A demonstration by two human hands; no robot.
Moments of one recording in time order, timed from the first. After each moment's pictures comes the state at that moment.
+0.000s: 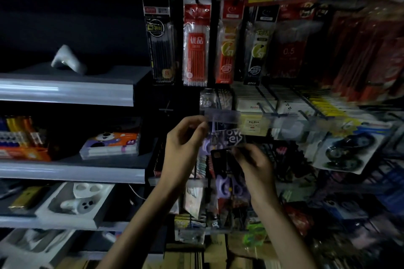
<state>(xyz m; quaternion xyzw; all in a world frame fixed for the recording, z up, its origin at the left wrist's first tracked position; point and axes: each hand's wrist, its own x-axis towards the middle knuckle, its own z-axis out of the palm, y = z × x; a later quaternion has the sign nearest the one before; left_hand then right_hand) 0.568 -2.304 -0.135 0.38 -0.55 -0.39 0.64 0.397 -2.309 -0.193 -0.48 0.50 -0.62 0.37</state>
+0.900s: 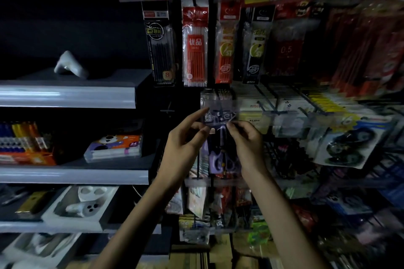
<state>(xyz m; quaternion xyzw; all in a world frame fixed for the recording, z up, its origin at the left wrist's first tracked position) 0.580 -2.301 -0.123 0.39 -0.61 -0.38 0.58 0.419 -2.353 -0.164 -0.45 0.49 -0.66 0.36</state>
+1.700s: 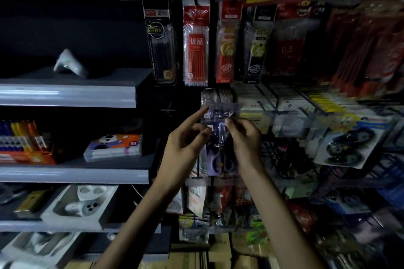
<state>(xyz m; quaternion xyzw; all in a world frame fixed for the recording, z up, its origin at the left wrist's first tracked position) 0.584 -2.301 -0.132 0.36 -0.62 -0.39 0.58 0.426 -2.365 -0.162 -0.43 0.49 -0.67 0.35</state>
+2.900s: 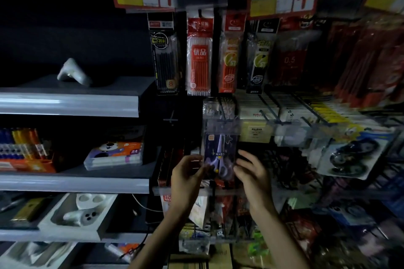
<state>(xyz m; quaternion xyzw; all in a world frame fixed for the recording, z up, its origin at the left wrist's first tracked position) 0.573 -2.330 -0.228 0.47 -0.51 -0.40 0.60 0.403 -2.326 -0.218 -0.42 0.51 -0.62 0.42</state>
